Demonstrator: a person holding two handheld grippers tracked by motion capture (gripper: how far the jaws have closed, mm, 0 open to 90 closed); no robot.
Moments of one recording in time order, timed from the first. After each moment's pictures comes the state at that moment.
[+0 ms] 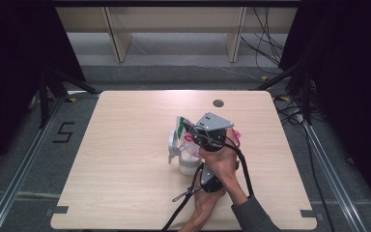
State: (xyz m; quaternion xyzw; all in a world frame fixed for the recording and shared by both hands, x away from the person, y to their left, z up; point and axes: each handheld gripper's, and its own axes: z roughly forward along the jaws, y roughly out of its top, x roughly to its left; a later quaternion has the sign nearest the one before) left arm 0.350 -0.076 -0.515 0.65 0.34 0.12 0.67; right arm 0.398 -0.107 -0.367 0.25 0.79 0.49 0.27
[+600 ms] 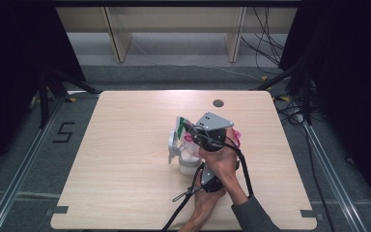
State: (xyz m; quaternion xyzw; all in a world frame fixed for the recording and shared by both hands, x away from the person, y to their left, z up) left arm 0.350 -0.076 -0.515 0.65 0.33 0.12 0.67; right arm 0.397 -0.107 -0.365 0.25 0.79 0.49 0.27
